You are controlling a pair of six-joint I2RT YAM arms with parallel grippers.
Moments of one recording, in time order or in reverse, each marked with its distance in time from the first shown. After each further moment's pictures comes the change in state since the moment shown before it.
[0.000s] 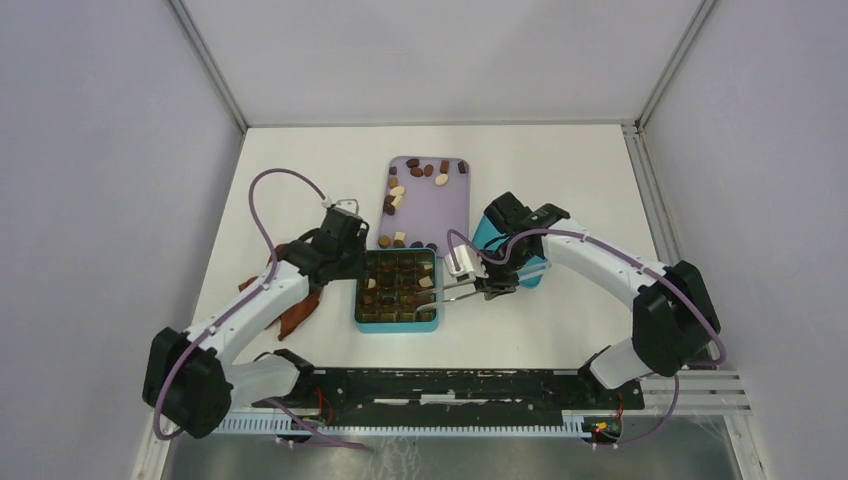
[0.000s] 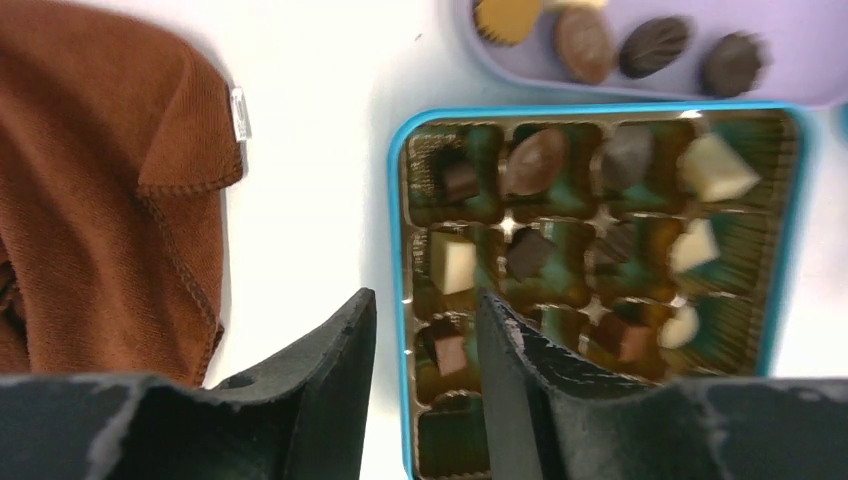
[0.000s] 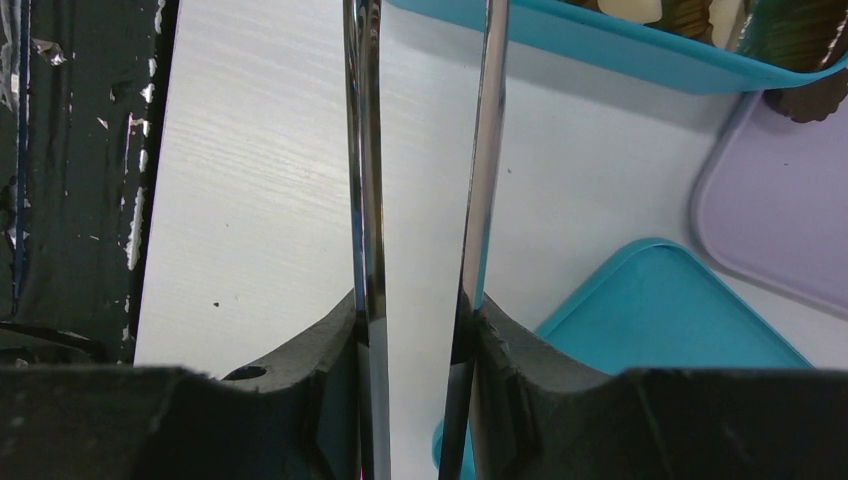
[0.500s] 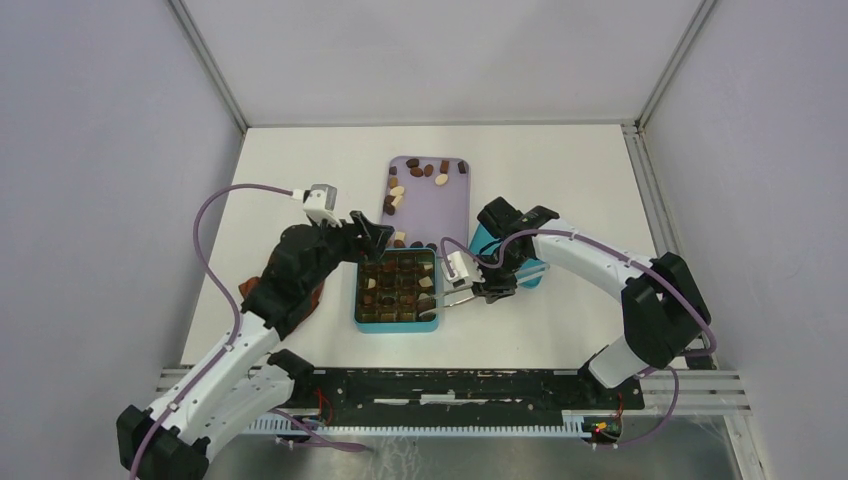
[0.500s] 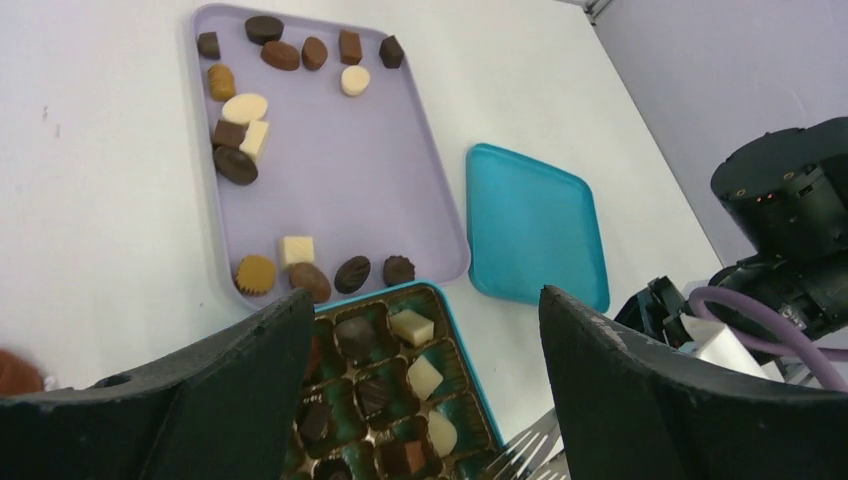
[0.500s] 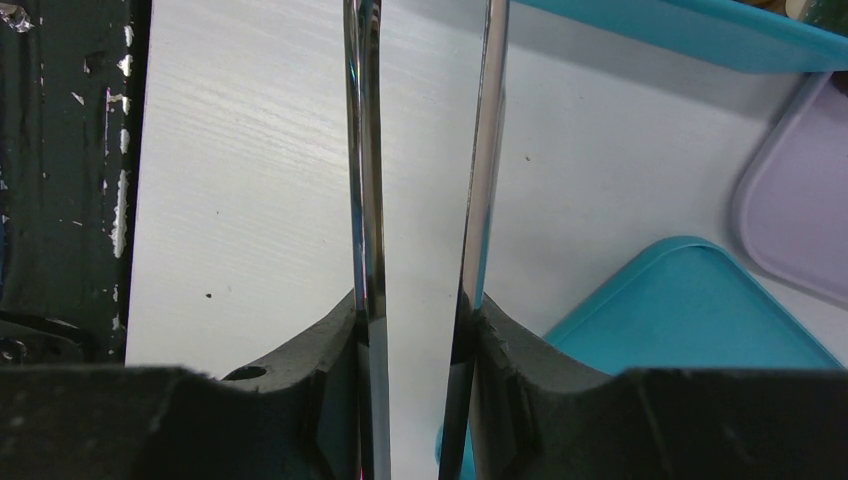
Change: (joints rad) left arm 0.002 -0.442 -0.182 0.531 0.210 0.002; right arm 0.028 0.050 -0.010 0.003 0.068 0.001
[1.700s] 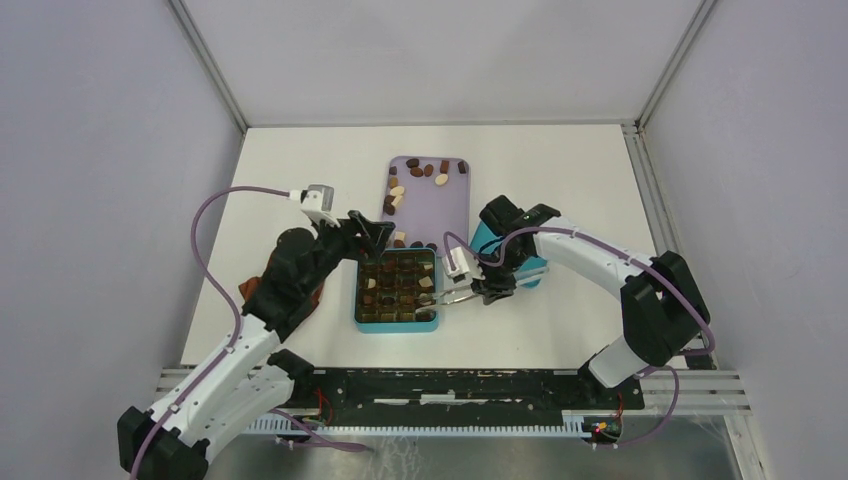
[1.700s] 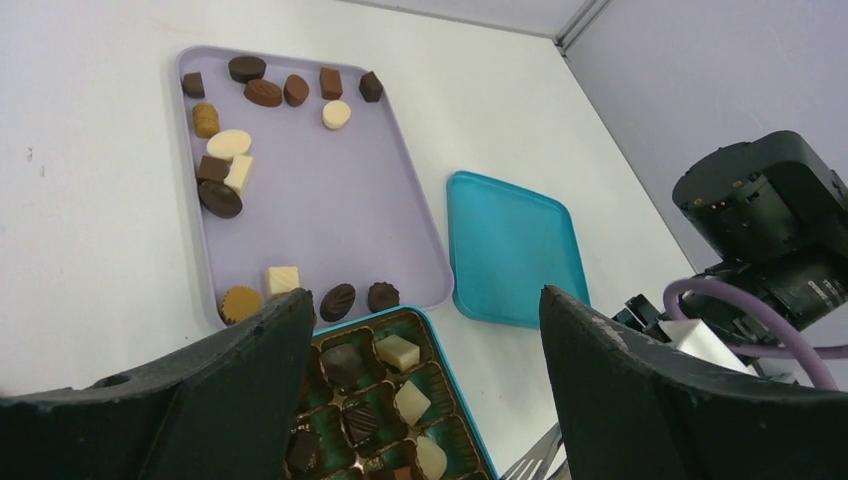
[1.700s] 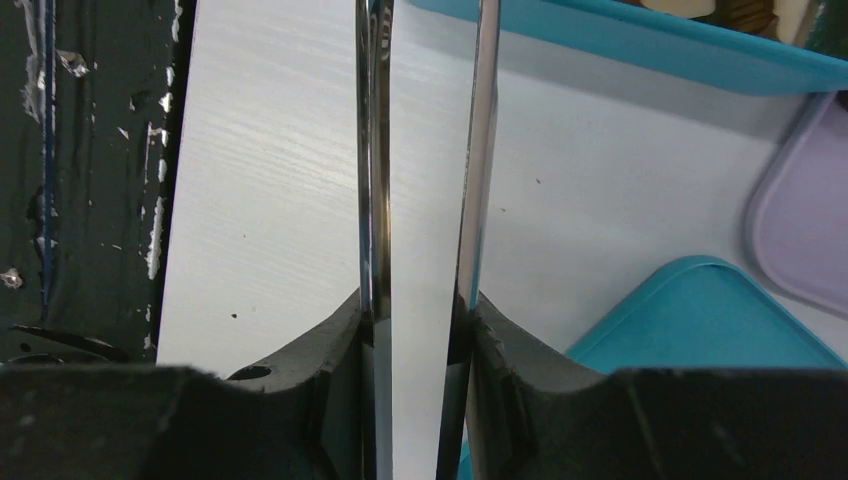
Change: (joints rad) left arm 0.000 0.019 -0.029 0.130 0.023 0.000; right arm -0.010 0.010 -0.001 -0.005 -0.054 0.016
